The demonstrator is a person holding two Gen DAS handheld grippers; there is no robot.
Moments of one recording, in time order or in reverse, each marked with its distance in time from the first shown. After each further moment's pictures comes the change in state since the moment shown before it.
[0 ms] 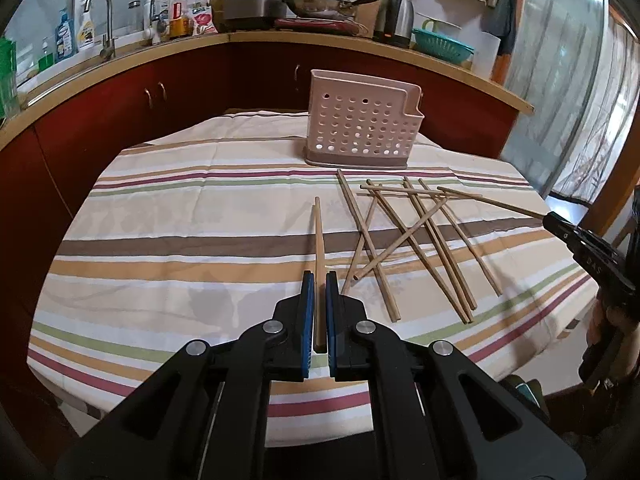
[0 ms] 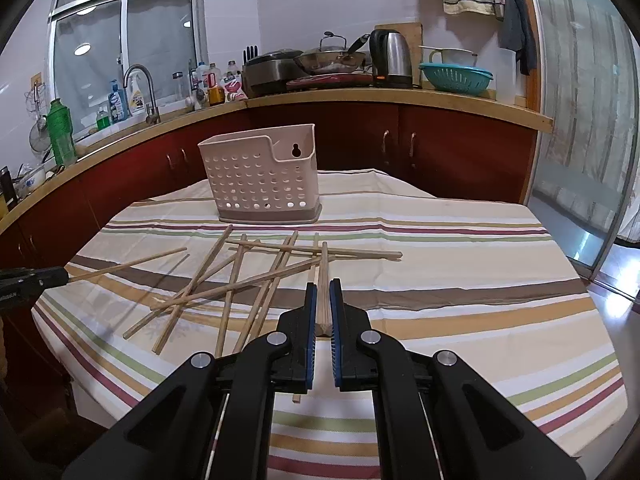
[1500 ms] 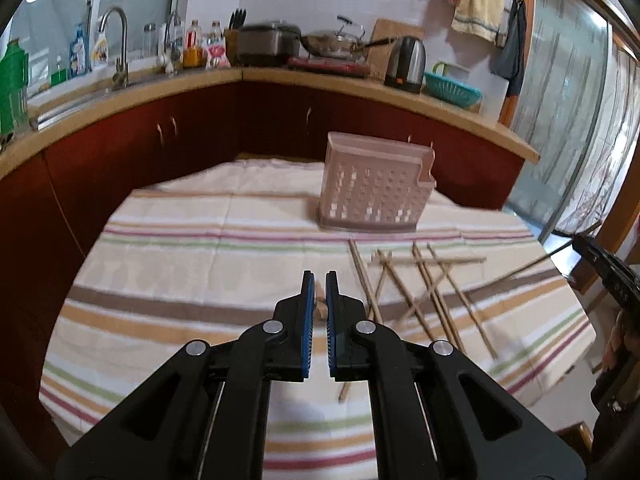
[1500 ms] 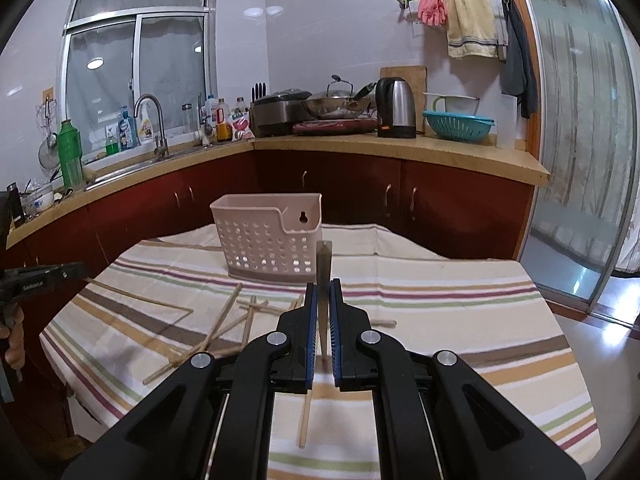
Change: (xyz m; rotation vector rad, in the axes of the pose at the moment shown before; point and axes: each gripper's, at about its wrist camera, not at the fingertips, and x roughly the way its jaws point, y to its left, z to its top) left arm -0.009 0.013 0.056 -0.042 -0.151 0.023; right arm -0.026 0.008 0.052 -0.033 -0.139 0.004
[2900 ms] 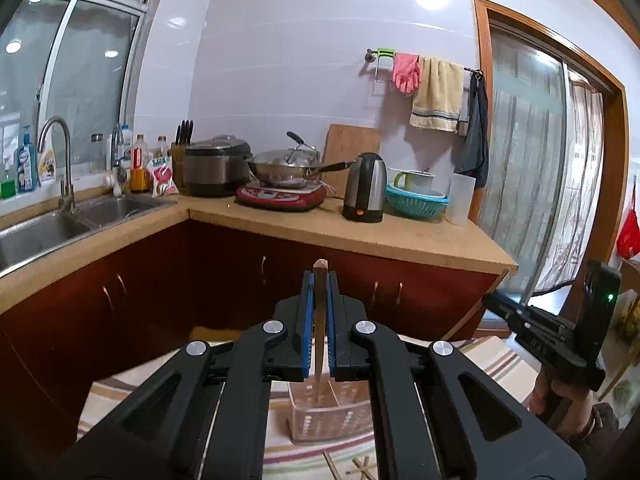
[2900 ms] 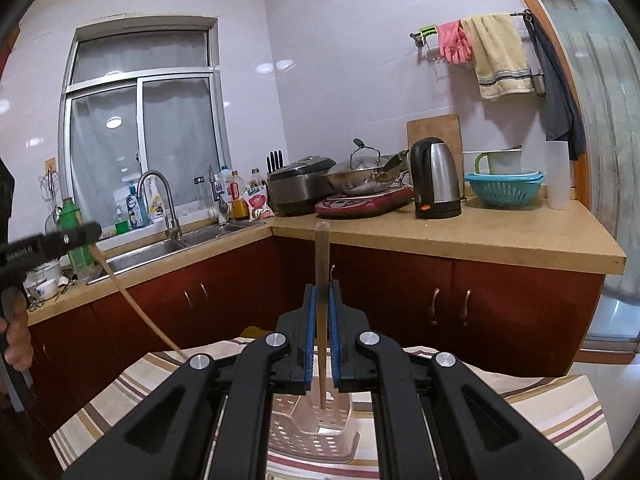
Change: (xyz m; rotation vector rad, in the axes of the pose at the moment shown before) left arm 0.040 -0.030 0.221 0.096 -0.329 -0.145; right arm 0.125 -0.001 0.149 0.070 -0.199 0.139
